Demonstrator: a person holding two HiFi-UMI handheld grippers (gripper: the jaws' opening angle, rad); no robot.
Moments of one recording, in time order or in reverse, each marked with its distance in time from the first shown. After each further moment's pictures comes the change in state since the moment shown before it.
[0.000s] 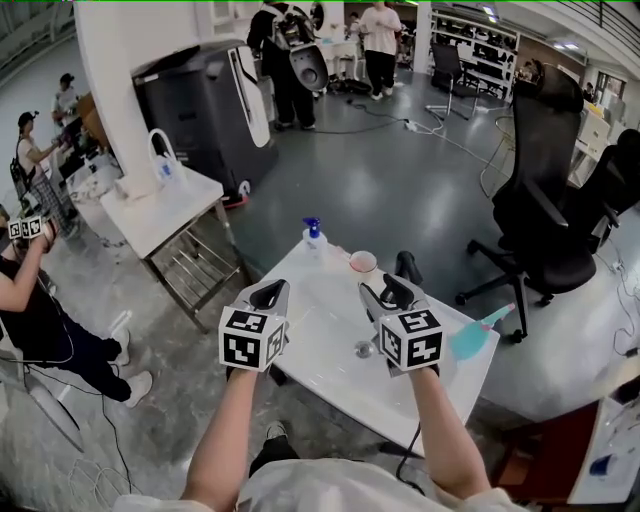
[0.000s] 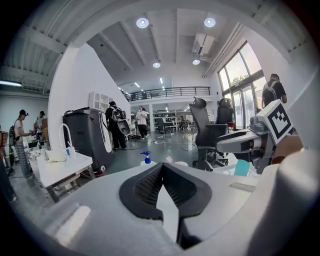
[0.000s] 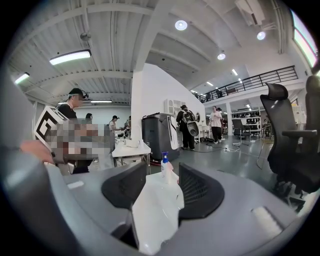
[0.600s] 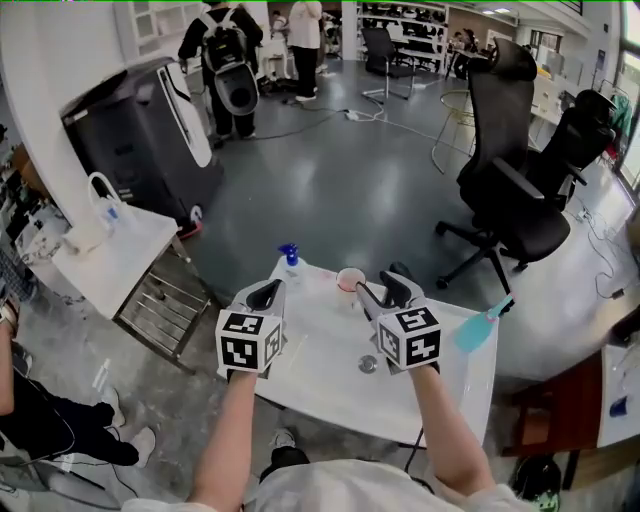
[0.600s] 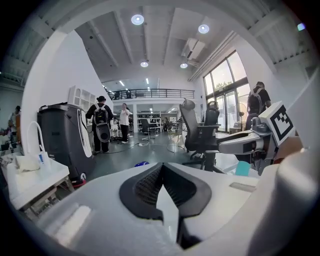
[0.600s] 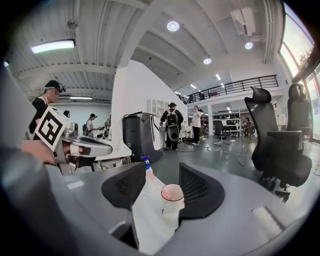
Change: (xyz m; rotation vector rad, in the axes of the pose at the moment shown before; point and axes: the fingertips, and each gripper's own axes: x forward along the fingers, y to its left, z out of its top) left arm 0.101 0.041 0.024 0.040 -0.018 -0.213; right arm 0.057 -0.039 0.011 0.045 -0.001 -0.218
